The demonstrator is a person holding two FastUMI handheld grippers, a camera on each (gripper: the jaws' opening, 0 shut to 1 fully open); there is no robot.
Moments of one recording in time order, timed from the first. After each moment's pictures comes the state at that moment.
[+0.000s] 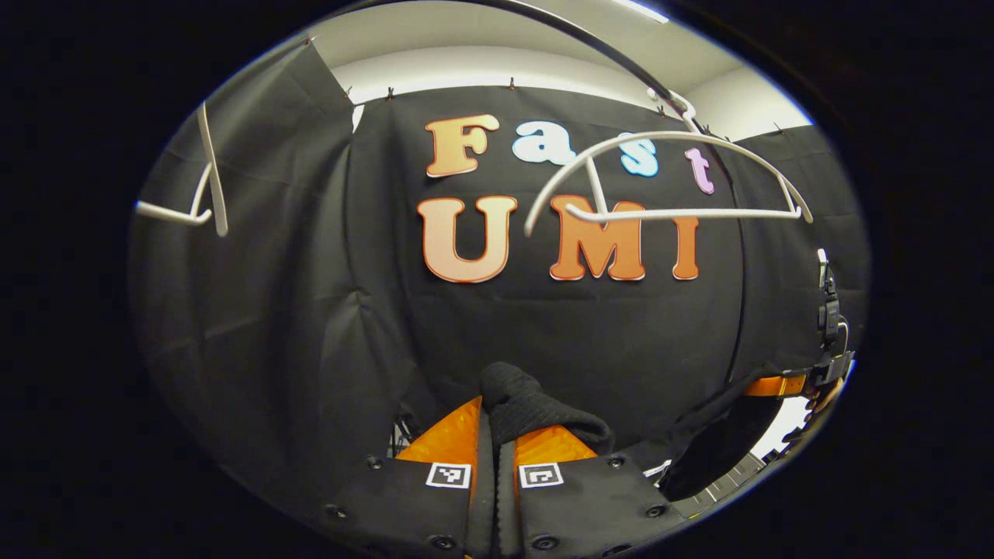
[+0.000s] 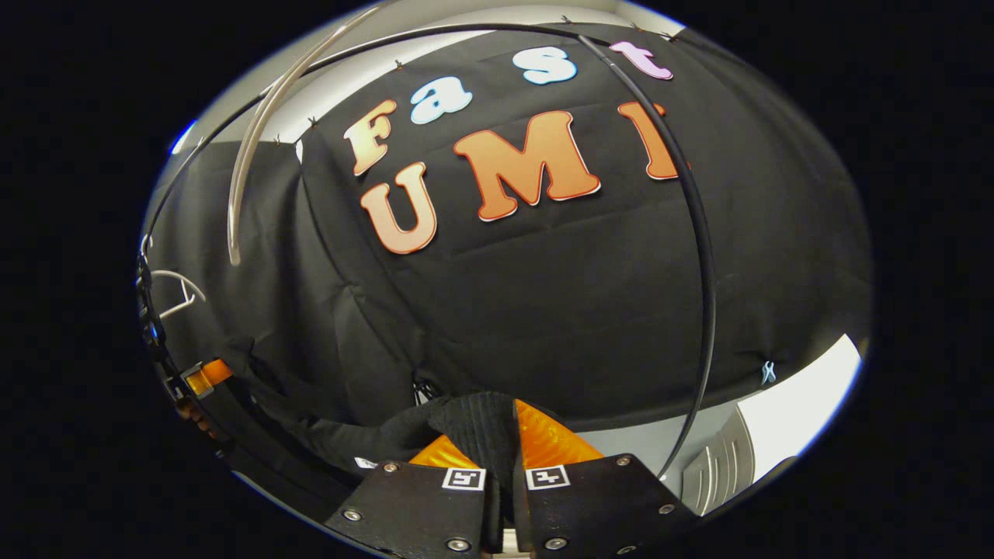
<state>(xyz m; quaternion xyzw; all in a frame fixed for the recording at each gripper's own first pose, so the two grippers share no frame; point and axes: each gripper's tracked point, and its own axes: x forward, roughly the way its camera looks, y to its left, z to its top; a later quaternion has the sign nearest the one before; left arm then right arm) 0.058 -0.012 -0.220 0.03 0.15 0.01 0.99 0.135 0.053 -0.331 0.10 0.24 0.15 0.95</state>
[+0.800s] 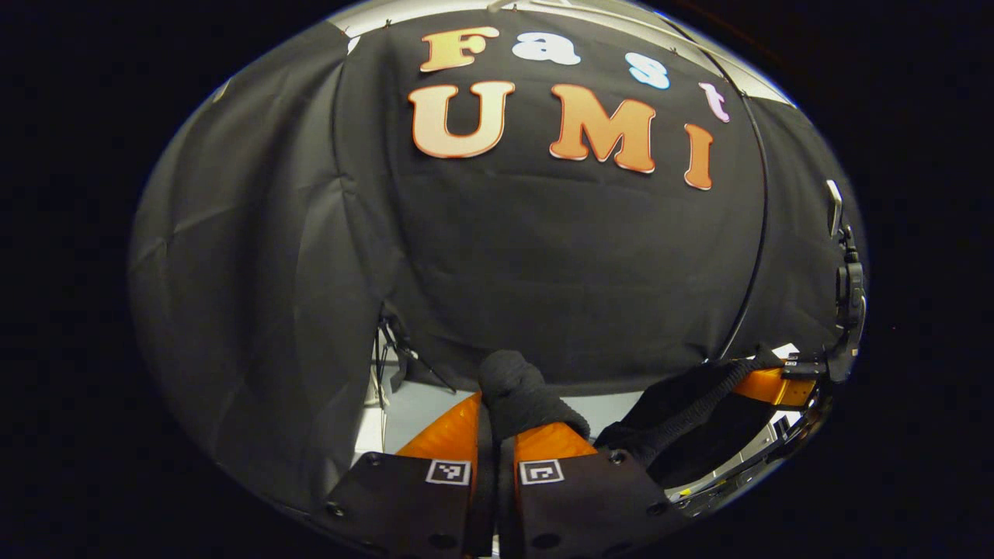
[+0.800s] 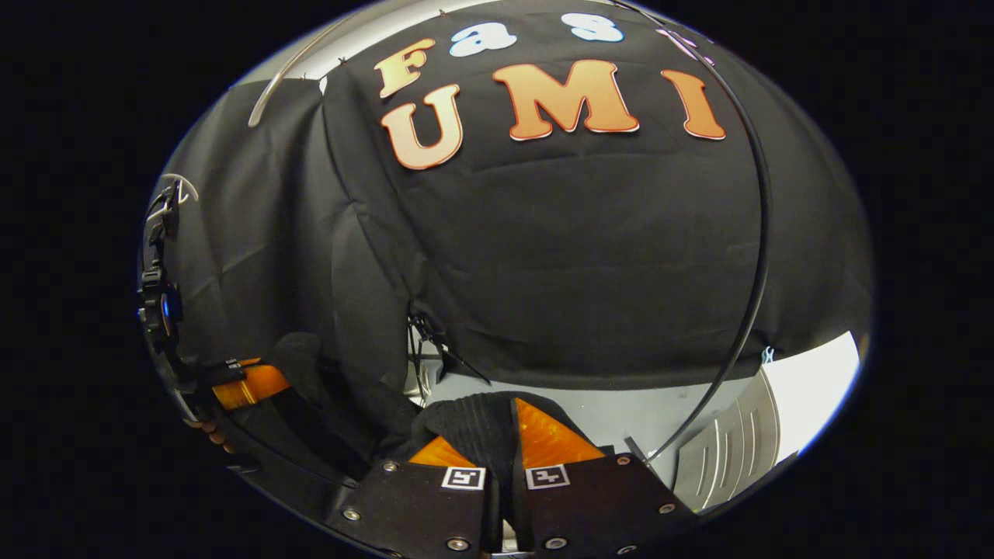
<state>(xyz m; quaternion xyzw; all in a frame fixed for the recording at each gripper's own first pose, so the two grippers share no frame) 0.030 -0.030 -0.420 0.01 0.32 0.03 0.95 0.087 0.127 -0.468 0.04 0.33 0.17 0.93</state>
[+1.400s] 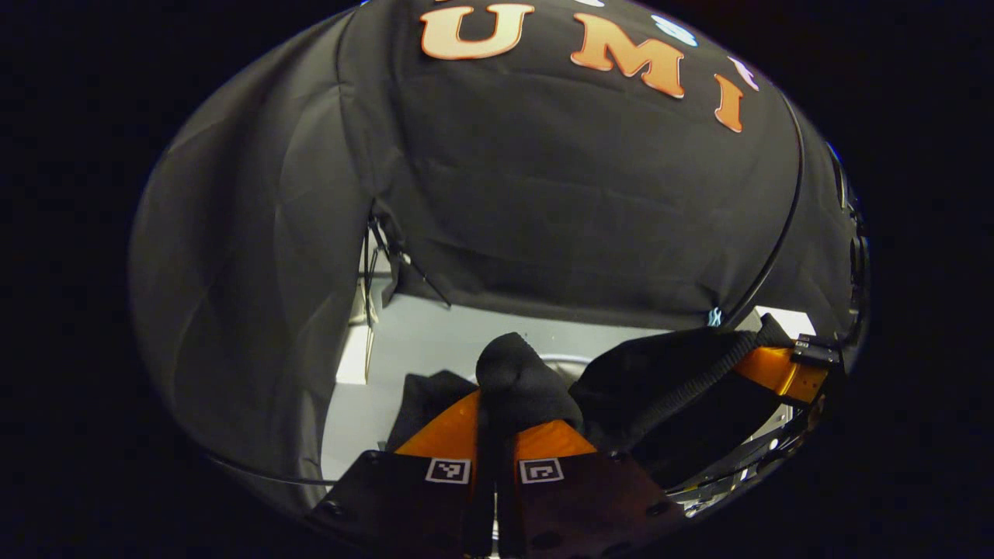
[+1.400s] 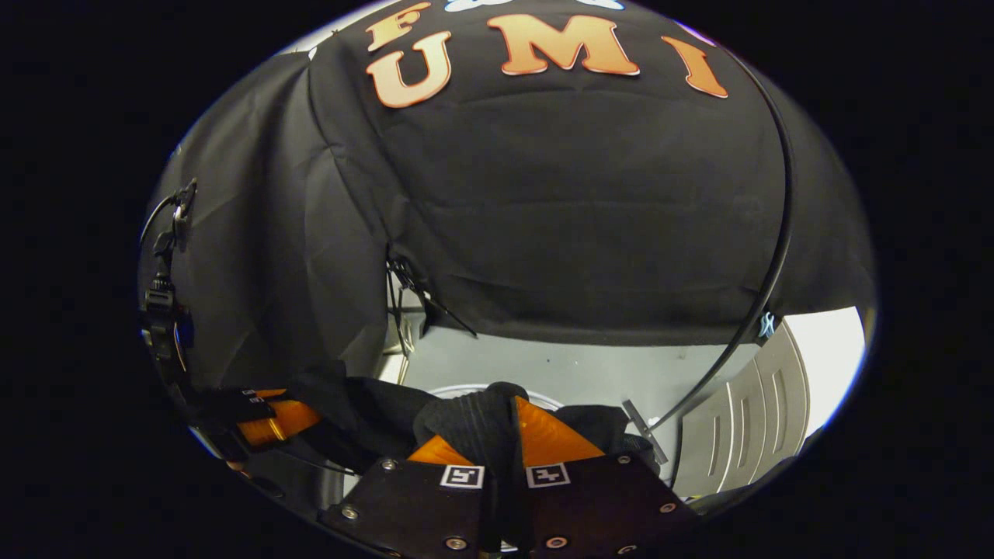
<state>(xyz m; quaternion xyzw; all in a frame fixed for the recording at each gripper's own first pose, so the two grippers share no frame) -0.019 -0.038 -0.592 -0.02 0.47 0.05 0.88 0.070 0.135 -0.610 0.01 0.41 0.14 0.90</state>
